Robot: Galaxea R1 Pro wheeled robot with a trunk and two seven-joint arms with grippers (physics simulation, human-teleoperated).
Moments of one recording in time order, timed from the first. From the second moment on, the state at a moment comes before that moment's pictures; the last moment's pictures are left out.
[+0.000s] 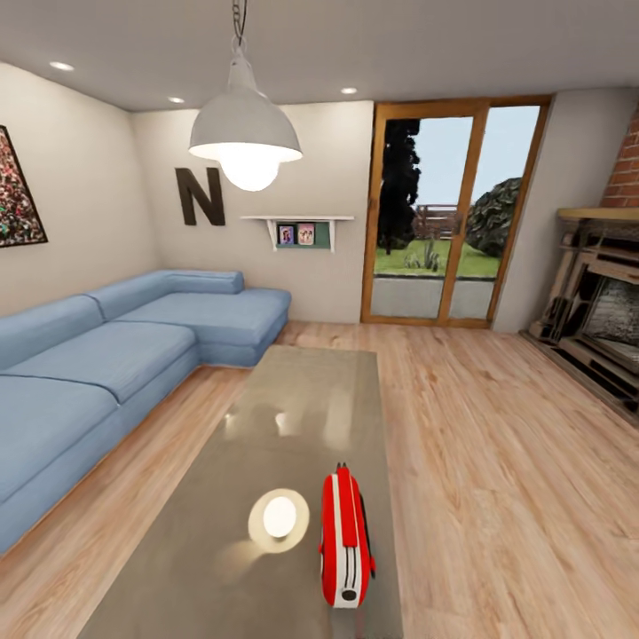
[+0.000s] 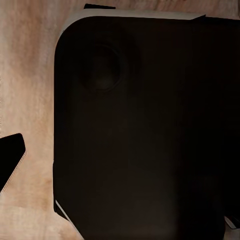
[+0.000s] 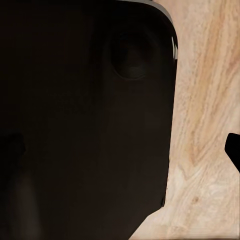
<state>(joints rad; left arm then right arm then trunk) 0.00 -0.02 0.01 -0.04 0.10 -0.01 0.00 0.00 0.00 0.00 0.00 0.00 -0.05 -0.01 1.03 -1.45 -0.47</state>
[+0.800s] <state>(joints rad) 0.00 -0.02 0.01 -0.04 0.10 -0.01 0.00 0.00 0.00 0.00 0.00 0.01 -0.05 -0.01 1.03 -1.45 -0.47</state>
